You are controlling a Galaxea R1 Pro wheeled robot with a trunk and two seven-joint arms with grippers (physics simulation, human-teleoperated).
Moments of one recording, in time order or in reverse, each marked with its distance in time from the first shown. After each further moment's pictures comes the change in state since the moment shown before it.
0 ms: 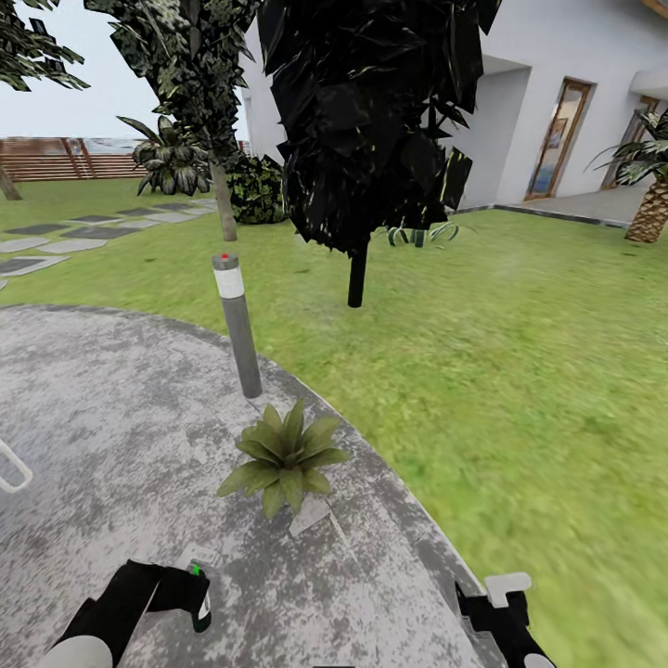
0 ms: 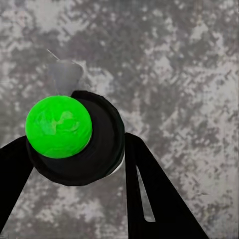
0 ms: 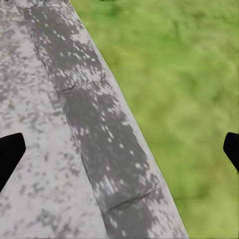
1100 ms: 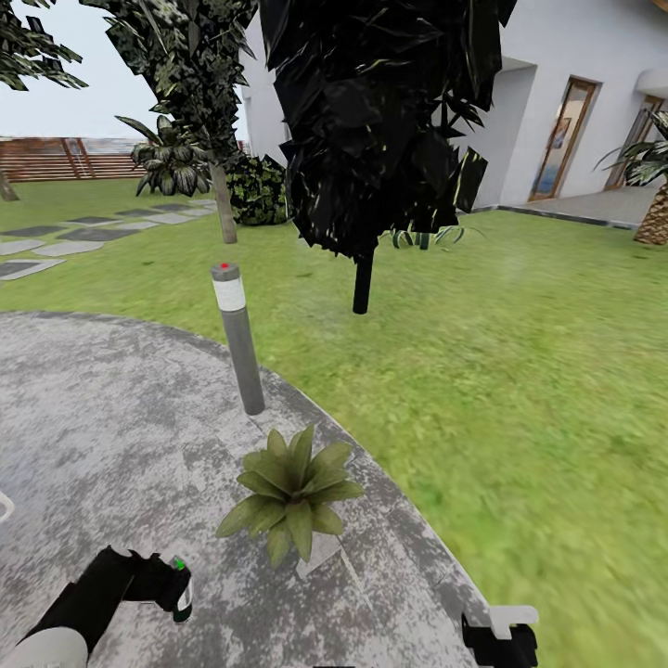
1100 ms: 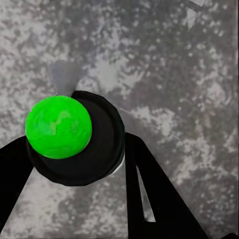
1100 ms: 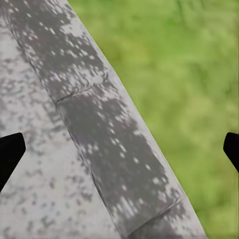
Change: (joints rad) left arm -0.009 0.072 -0.008 -0.063 -0.215 -0.105 -0.218; right arm 0.000 0.001 -0.004 0.150 -0.001 -0.001 -0.171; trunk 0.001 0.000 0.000
